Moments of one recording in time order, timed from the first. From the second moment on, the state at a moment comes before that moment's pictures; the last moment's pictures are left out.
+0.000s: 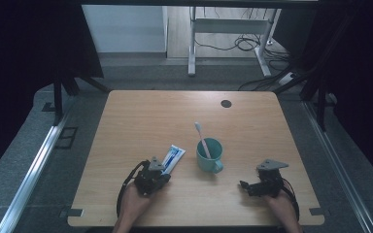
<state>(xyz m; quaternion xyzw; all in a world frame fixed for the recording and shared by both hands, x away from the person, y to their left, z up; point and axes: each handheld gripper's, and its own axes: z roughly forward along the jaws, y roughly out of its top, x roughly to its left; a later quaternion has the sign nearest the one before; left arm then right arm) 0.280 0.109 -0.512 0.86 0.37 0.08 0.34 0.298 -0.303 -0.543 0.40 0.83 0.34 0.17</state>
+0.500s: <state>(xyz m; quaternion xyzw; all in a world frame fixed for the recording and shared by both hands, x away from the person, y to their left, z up) 0.299 0.108 -0.495 0.87 0.41 0.09 0.28 0.298 -0.303 -0.543 0.40 0.83 0.34 0.17</state>
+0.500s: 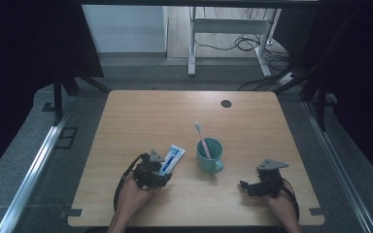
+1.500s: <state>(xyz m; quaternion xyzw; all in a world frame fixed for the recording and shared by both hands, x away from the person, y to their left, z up) 0.362 0.072 -0.496 0.89 0.45 0.01 0.07 0.298 -0.303 -0.543 0.40 0.83 0.34 0.17</state>
